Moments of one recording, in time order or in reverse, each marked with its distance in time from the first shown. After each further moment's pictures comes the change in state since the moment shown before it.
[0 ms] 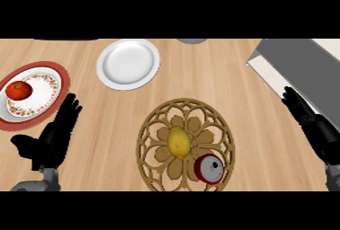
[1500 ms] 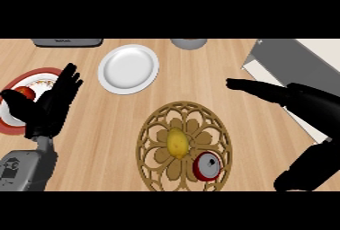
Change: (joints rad) left arm -0.218 0.041 0.035 -0.017 0.024 -0.020 0.228; right arm -0.440 -0.213 0.180 -0.491 -0.030 0.376 0.631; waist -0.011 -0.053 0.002
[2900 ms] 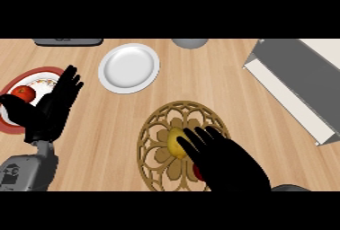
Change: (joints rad) left arm 0.031 -0.033 0.011 -0.058 -0.030 -0.008 0.026; right arm -0.054 0.264 0.534 -0.118 0.566 0.034 0.520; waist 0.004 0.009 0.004
